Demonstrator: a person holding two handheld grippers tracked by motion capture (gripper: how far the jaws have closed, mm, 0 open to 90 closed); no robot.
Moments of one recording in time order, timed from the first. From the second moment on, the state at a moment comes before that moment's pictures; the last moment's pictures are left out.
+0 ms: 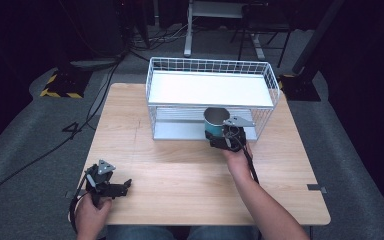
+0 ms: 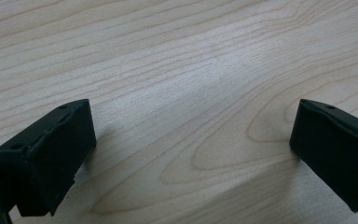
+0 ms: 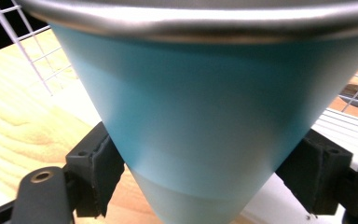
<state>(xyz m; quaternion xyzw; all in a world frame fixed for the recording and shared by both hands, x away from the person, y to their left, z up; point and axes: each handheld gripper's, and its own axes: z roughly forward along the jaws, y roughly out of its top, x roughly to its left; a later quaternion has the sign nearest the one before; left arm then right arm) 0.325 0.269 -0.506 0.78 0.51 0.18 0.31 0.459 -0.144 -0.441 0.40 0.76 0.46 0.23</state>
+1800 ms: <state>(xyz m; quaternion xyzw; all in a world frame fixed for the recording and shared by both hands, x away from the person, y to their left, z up) 0.325 0.269 -0.506 0.78 0.51 0.18 0.31 0.520 -0.107 -0.483 0.41 0.75 0.44 0.28</state>
